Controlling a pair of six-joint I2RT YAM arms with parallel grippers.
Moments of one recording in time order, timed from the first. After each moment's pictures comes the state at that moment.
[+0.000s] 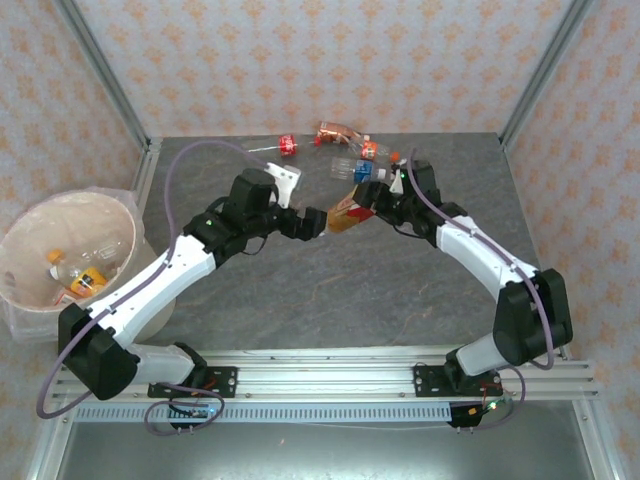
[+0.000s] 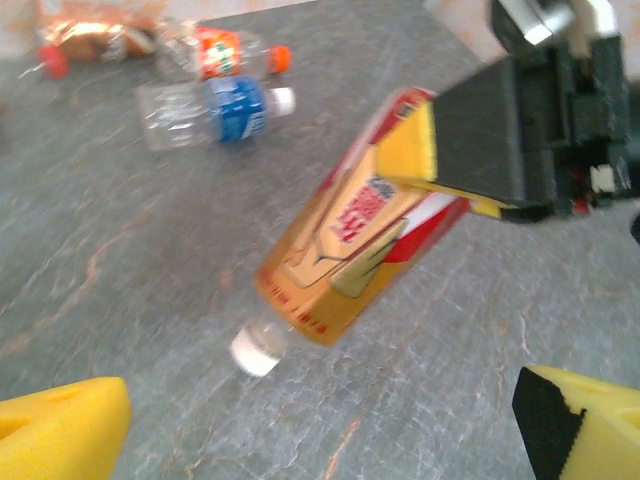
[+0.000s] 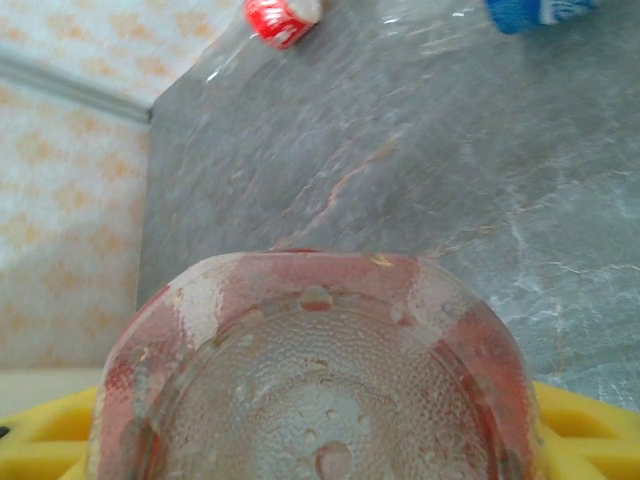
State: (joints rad) left arm -0.58 1.30 1.17 -0.42 0.13 -0.20; right arm 0.36 1.46 1.09 -0.26 -0.38 0.72
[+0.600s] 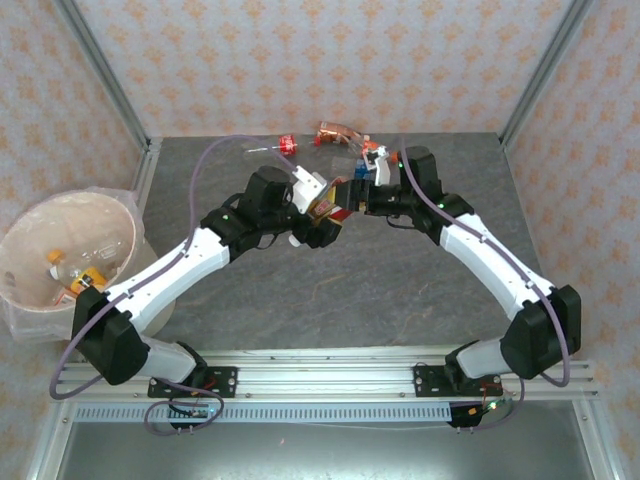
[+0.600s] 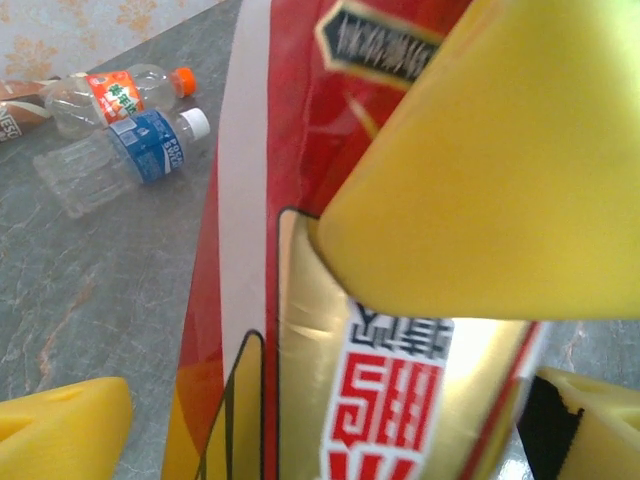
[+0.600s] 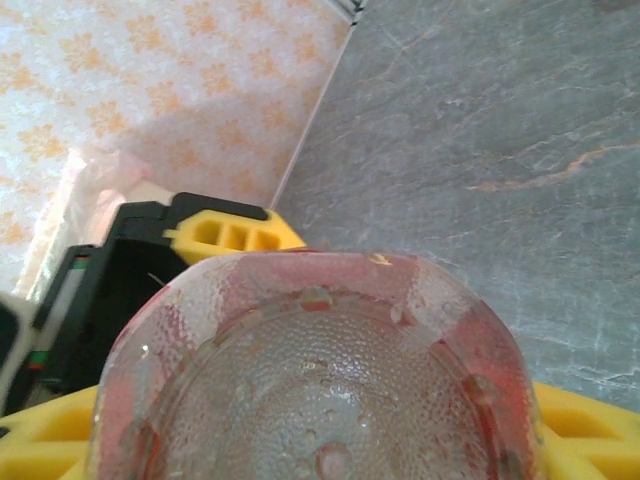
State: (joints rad) left arm -0.60 1.40 1.21 -0.38 0.26 0.05; right arm 0.44 1.39 1.21 -0.33 -0.66 0.57
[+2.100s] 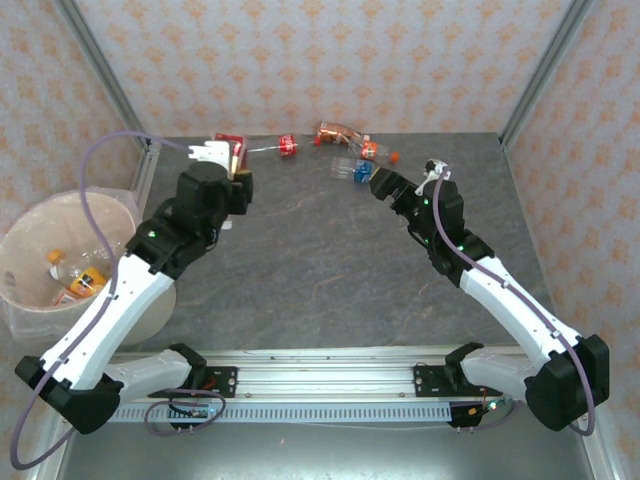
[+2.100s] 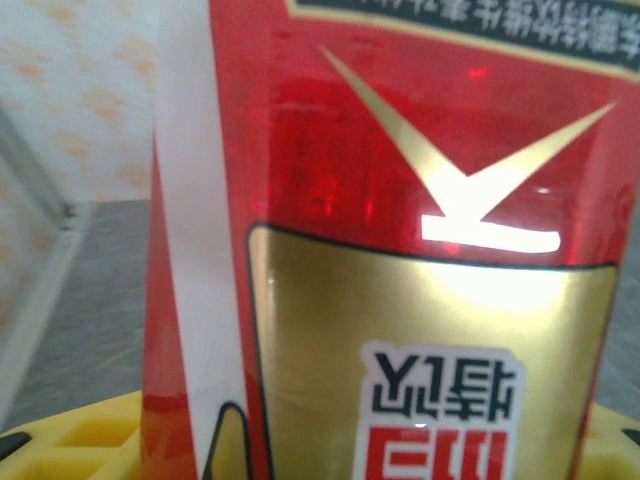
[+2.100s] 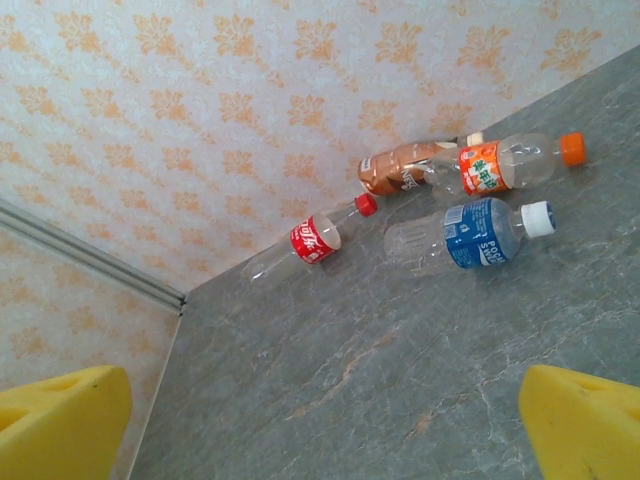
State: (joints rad) left arm -0.49 1.10 1.34 -0.69 -0.52 -0.23; right arm 0.44 1.11 0.89 -0.04 0.09 0.76
